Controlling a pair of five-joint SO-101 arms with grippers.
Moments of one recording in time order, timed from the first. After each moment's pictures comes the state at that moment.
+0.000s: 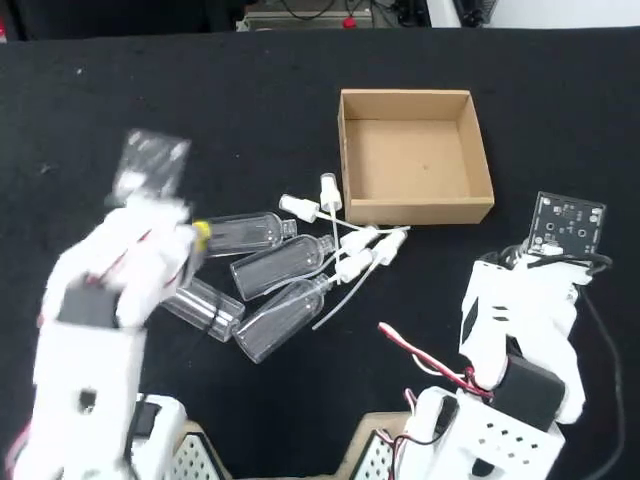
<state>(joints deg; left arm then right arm) 0.5 -55.9 42.6 65.2 -12.1 25.7 -75.8 52.9 73.0 8.7</state>
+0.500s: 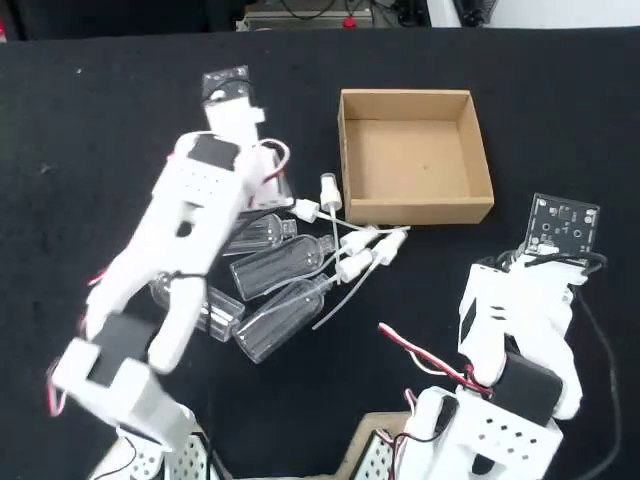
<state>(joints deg) 13.7 4.3 1.7 67.7 25.1 25.7 -75.8 55.3 73.0 9.0</state>
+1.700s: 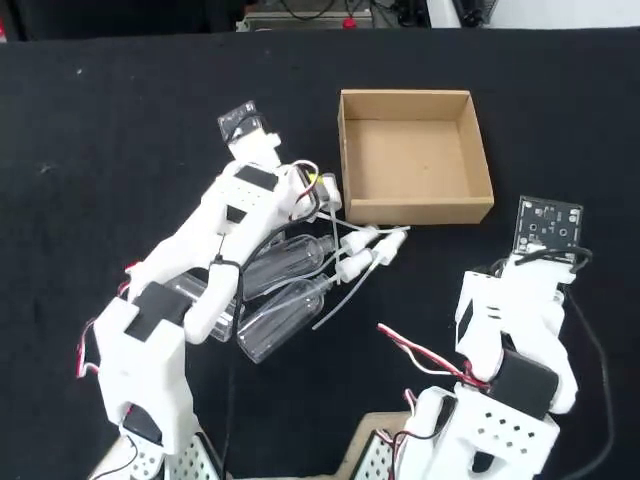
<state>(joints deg) 18.2 18.2 7.6 44.9 44.7 25.5 -75.8 58.5 73.0 11.5</state>
